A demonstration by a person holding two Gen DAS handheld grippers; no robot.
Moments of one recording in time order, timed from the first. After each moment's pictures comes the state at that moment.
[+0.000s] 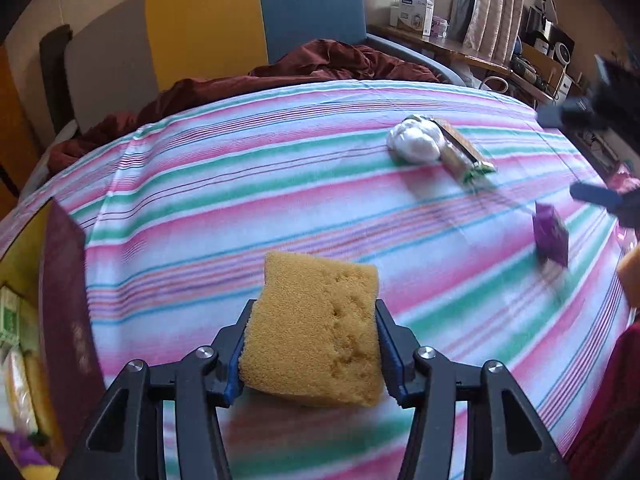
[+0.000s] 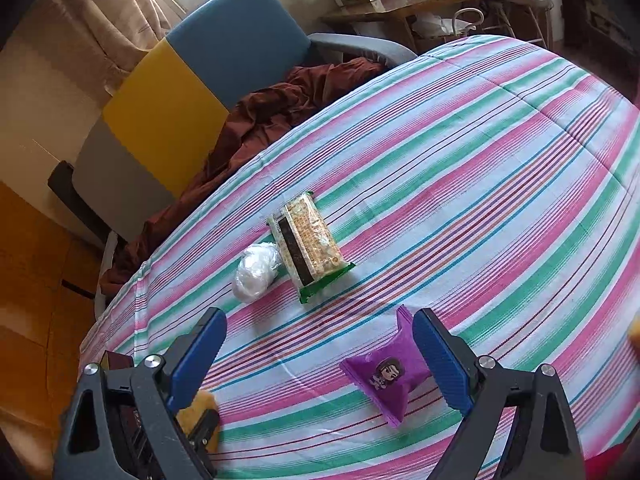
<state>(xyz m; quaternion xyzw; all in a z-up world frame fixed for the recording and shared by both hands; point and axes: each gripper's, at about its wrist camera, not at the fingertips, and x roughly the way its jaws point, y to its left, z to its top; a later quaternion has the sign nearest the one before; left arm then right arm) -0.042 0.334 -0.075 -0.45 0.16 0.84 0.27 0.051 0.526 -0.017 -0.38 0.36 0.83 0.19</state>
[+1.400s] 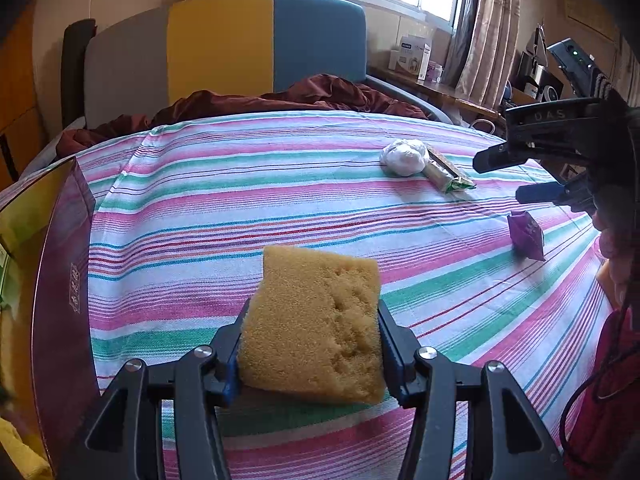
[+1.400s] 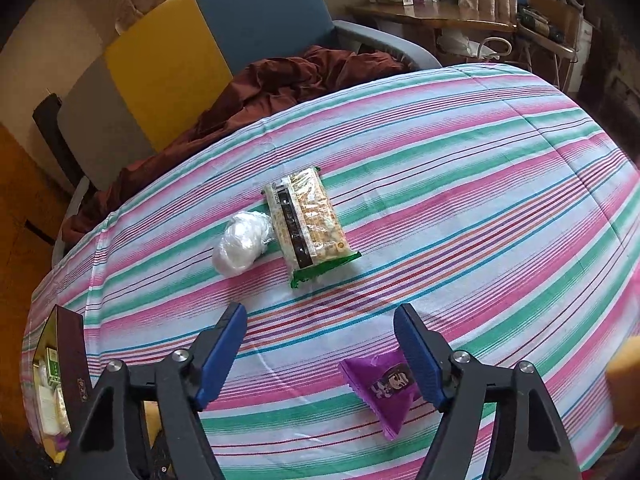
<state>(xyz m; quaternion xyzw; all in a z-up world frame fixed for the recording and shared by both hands) -0.021 0.303 -0.085 -0.39 0.08 0.86 0.30 0.018 0.502 -0.029 -0.44 0.26 0.83 0.21</state>
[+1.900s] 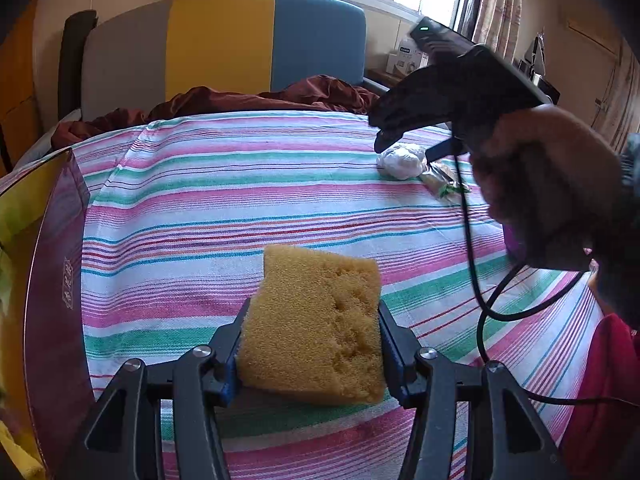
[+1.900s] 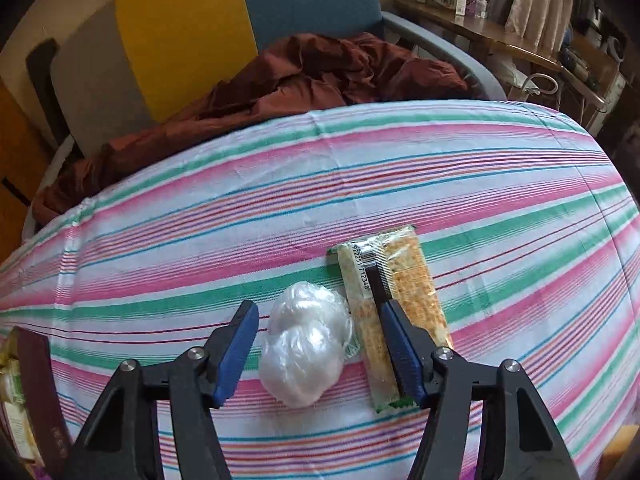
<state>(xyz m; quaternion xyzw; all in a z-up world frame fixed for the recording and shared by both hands) -0.024 0.300 -0.086 -0.40 0.06 0.86 0.31 -0.109 0.494 -0.052 -0.49 0.15 0.83 0.21</state>
